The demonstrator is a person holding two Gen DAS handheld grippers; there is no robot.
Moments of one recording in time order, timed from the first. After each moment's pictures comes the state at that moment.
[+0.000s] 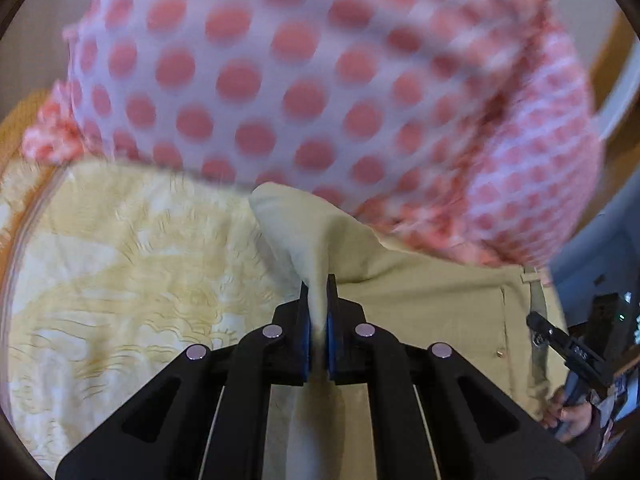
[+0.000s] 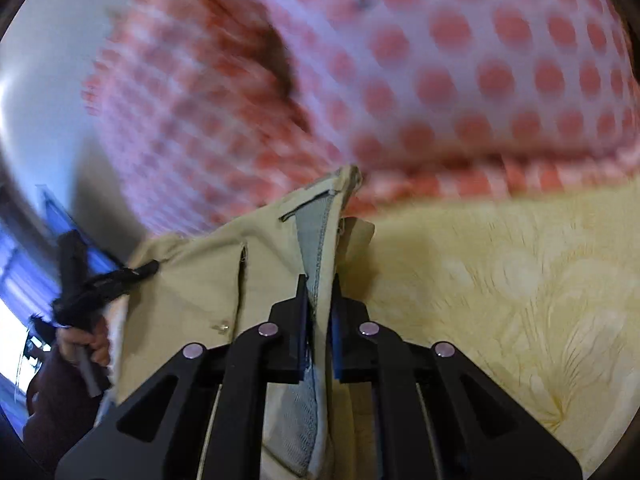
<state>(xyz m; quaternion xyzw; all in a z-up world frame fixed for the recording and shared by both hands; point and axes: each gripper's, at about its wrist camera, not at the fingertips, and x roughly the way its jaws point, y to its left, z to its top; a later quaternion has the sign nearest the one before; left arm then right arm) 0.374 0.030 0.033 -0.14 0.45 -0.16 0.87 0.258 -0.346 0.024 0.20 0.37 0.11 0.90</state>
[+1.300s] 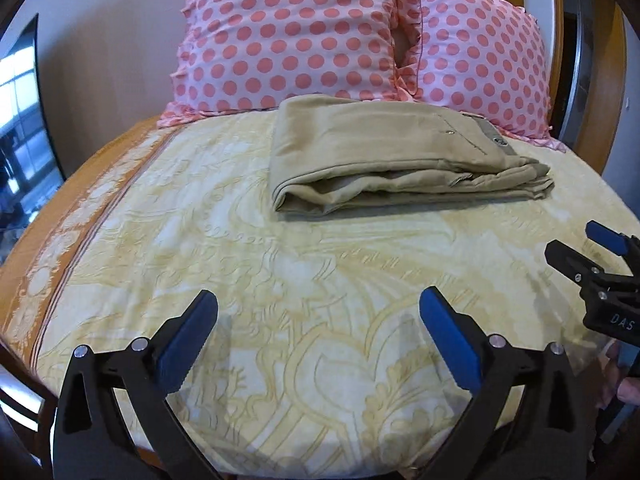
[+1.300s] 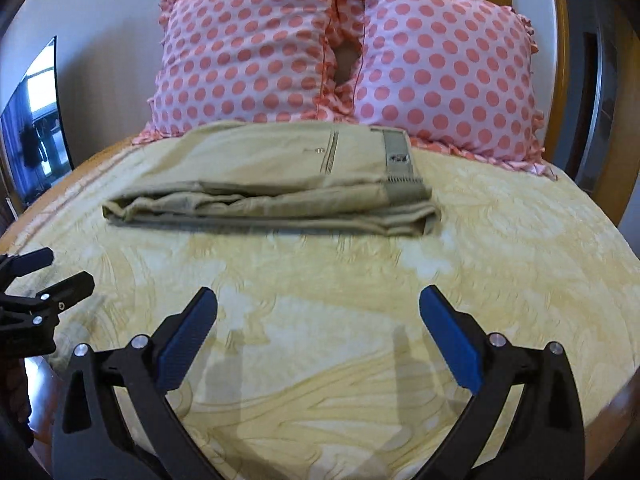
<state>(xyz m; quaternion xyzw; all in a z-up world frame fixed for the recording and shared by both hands) 0.058 0.006 0.017 0.04 0.34 -0.06 0.94 0.030 -0.205 -0.013 -0.01 0.28 -0.01 0.96</state>
